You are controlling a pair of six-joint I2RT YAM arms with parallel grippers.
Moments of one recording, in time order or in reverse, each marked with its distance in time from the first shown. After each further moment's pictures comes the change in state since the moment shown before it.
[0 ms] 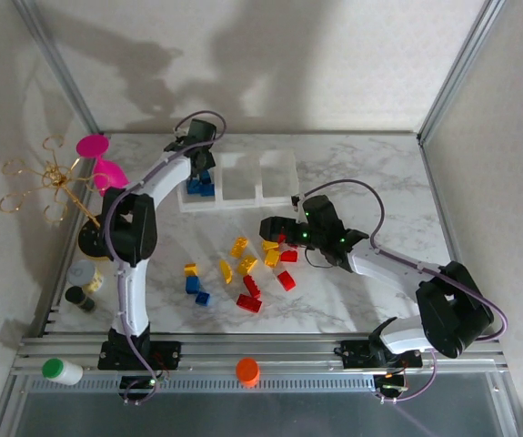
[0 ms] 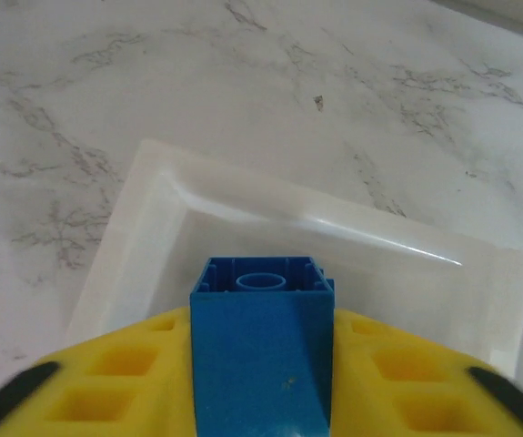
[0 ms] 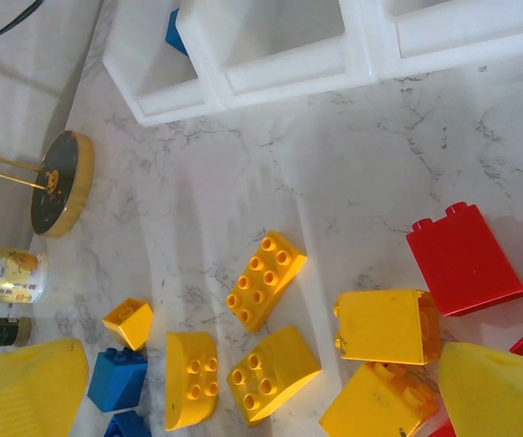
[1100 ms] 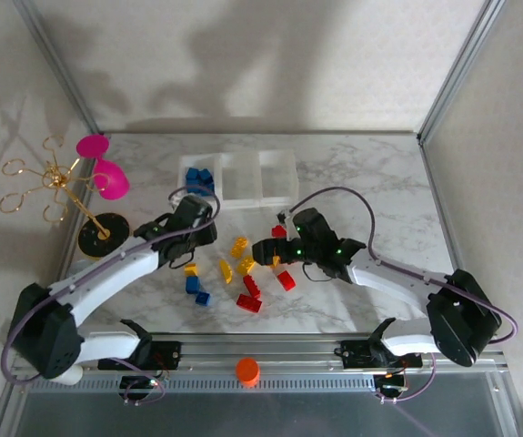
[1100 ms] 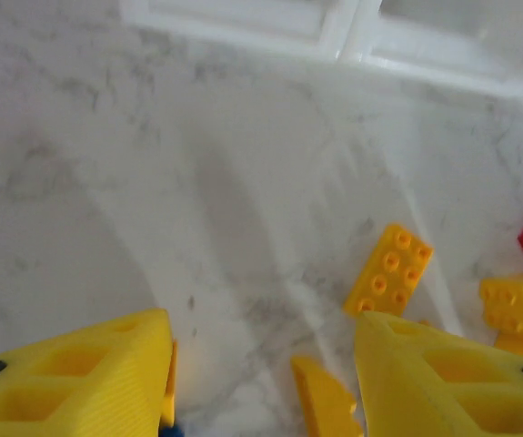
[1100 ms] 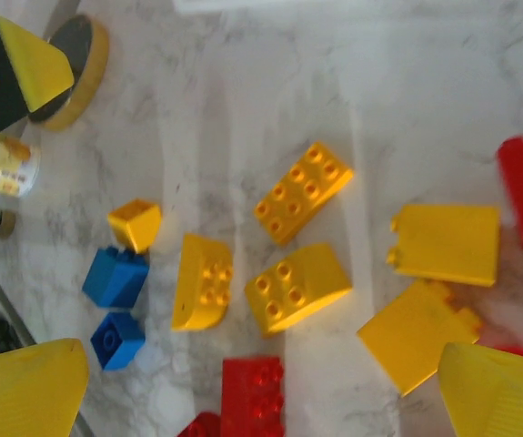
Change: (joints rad) left arm -0.340 -1.008 -1.022 -0.007 0.055 -0.214; right arm 0.166 -0.072 -0.058 -0.100 0.004 -0.119
